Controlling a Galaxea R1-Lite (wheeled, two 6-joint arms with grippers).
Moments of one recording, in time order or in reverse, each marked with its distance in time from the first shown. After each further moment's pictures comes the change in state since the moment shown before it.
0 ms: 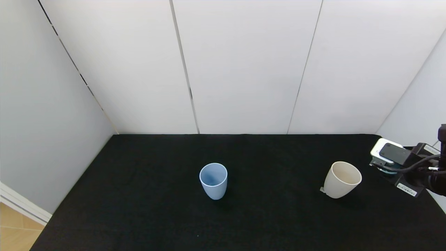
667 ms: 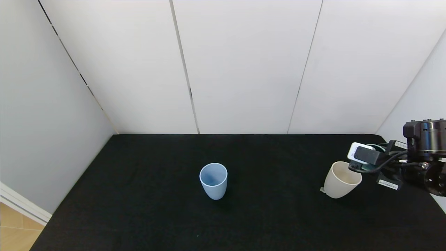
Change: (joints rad) left arm 0.000 0.000 0.000 0.000 0.000 0.000; right arm 0.062 0.150 -0.106 -0.005 -0.074 -0.142
